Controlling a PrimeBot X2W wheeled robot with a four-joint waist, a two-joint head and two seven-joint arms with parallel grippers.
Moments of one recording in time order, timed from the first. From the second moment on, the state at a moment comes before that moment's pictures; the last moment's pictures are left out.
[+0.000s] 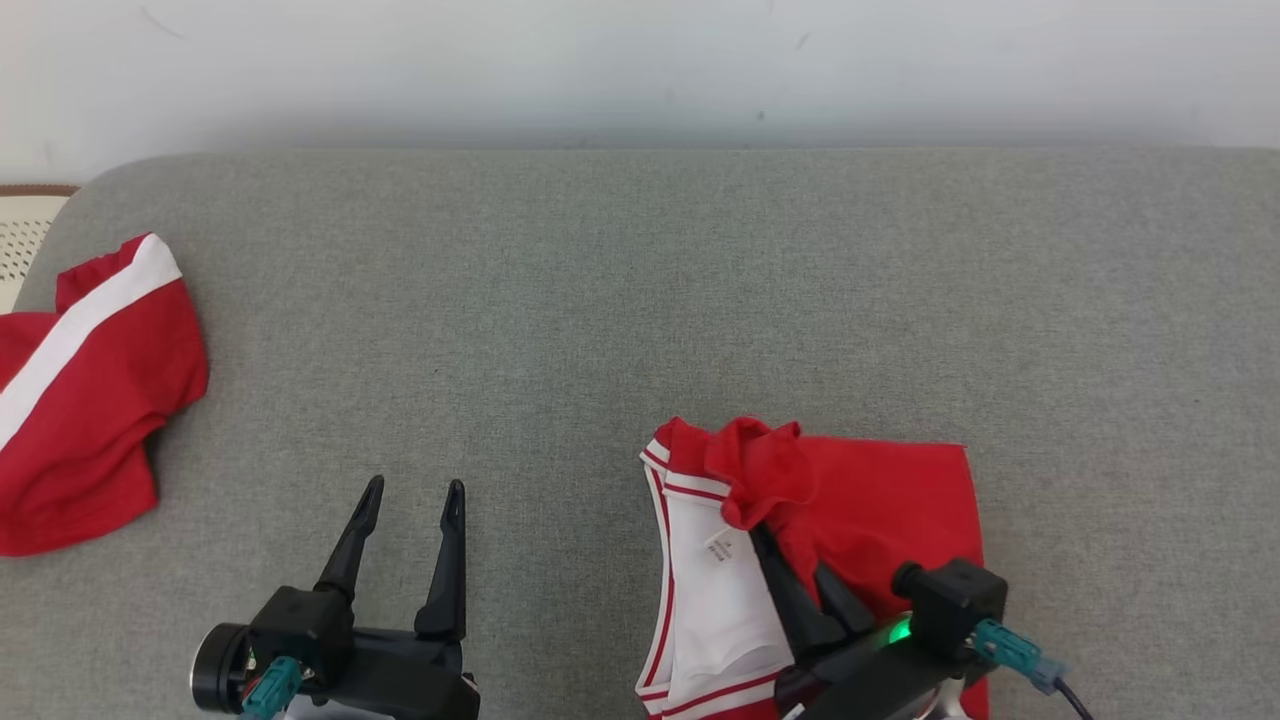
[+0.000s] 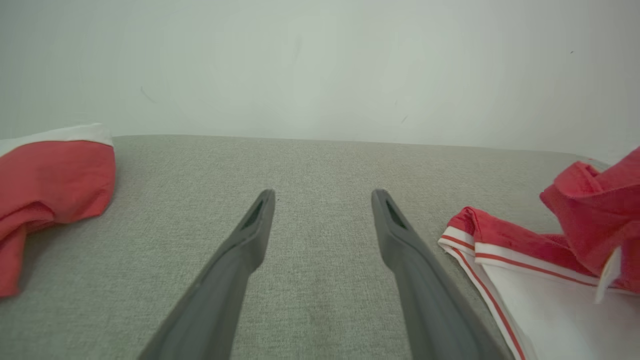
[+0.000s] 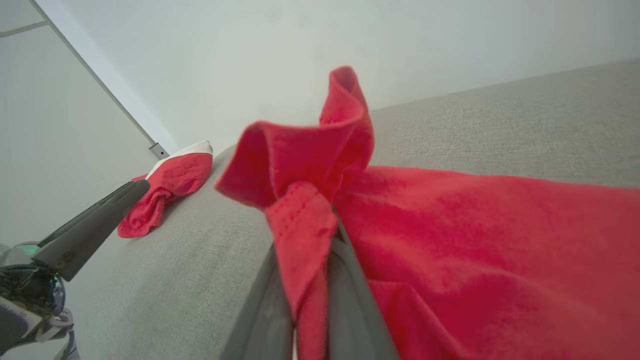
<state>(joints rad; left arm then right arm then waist) -0.26 0.17 -0.35 0.10 -0.31 0.19 -0.26 -0.17 -0.14 0.57 0.10 0.44 0.13 -0.18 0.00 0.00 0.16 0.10</state>
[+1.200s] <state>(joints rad) -0.26 0.19 -0.32 0.09 -0.31 0.21 -0.26 -0.16 -0.21 0.36 -0.12 0.53 0.13 -0.26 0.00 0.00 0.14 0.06</state>
